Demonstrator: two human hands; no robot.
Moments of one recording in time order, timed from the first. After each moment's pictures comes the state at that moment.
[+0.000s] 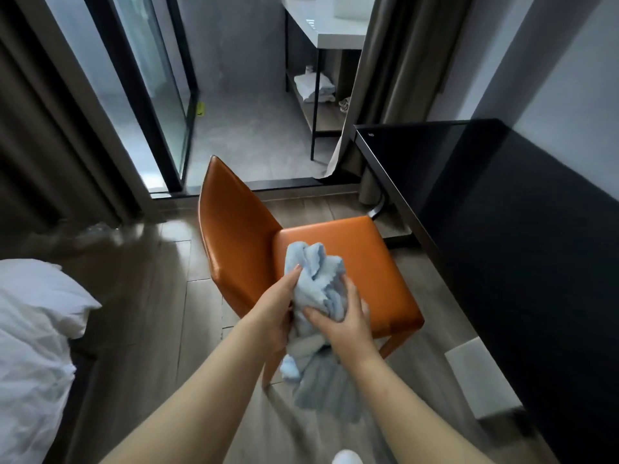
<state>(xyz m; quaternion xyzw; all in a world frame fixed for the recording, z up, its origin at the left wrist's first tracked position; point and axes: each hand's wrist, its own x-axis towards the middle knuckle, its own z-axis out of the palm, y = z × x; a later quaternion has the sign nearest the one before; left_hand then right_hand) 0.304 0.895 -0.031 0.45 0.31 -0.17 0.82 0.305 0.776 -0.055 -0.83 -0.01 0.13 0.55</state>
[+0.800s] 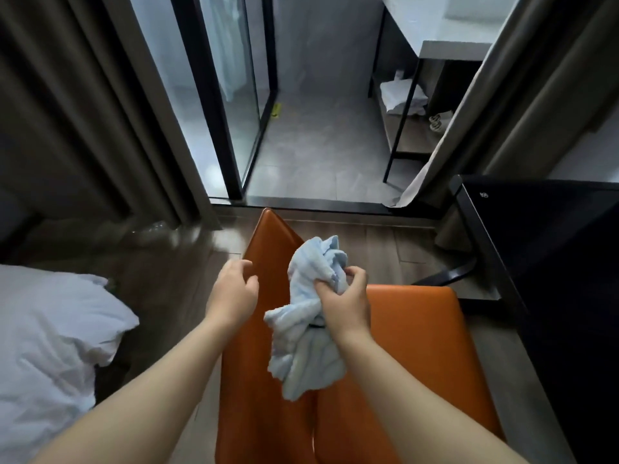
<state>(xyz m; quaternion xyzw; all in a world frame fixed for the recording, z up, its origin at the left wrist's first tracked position) 0.479 1.107 -0.065 0.85 0.38 0.10 0.35 0.551 0.952 -0.062 -0.80 -0.02 0.18 0.57</state>
